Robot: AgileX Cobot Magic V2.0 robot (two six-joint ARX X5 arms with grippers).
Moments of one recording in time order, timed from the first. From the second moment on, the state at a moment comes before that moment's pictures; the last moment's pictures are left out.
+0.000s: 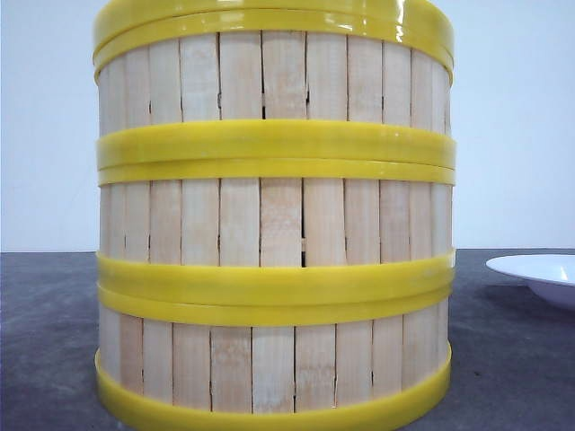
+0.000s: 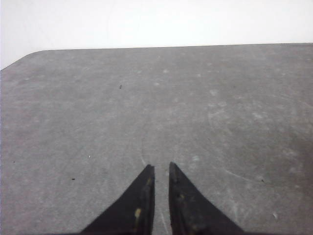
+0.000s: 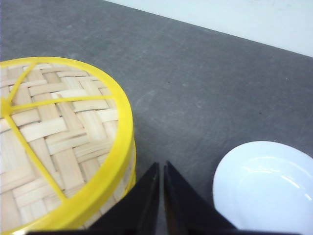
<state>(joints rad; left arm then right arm) -0.04 0.00 0.04 -0.19 -0.11 0.03 0.90 0.75 0.99 -0.75 0.46 0.23</state>
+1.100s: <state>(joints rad) -0.04 0.00 0.04 -0.19 -0.11 0.03 -0.03 0.05 0.09 -0.18 0.08 0.01</state>
